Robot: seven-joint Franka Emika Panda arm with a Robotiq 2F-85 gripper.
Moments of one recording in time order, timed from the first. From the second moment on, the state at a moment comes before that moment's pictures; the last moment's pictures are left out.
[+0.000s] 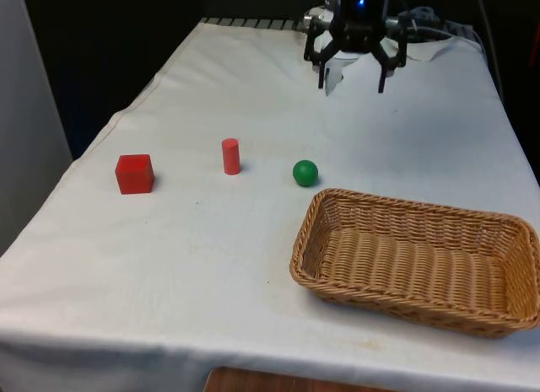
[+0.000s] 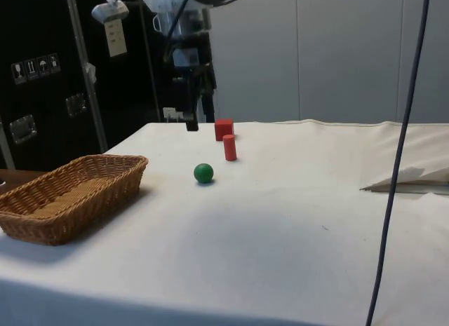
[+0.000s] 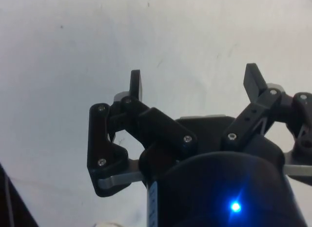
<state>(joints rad) 0.55 0.17 -0.50 -2.21 0.04 2.36 0.00</state>
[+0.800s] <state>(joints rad) 0.52 0.34 -0.54 -2.19 0.13 2.54 -0.10</state>
